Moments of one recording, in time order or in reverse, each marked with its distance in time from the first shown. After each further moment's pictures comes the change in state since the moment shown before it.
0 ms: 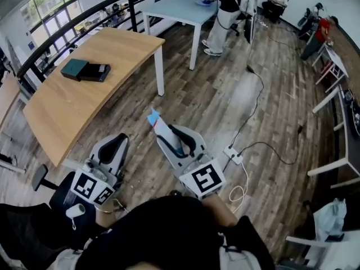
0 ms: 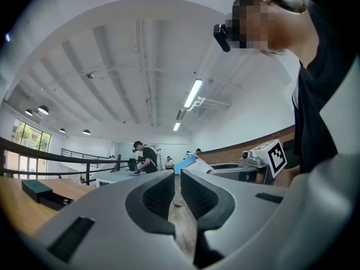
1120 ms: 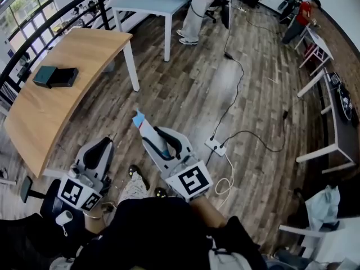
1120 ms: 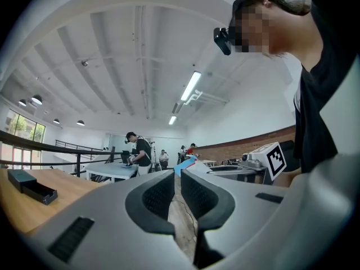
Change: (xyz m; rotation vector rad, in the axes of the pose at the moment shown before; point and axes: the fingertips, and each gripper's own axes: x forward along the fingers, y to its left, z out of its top) left arm 0.075 -0.040 -0.032 -0.038 0.055 -0.069; right arm -0.048 -0.071 -0.039 0.093 0.014 -0.096
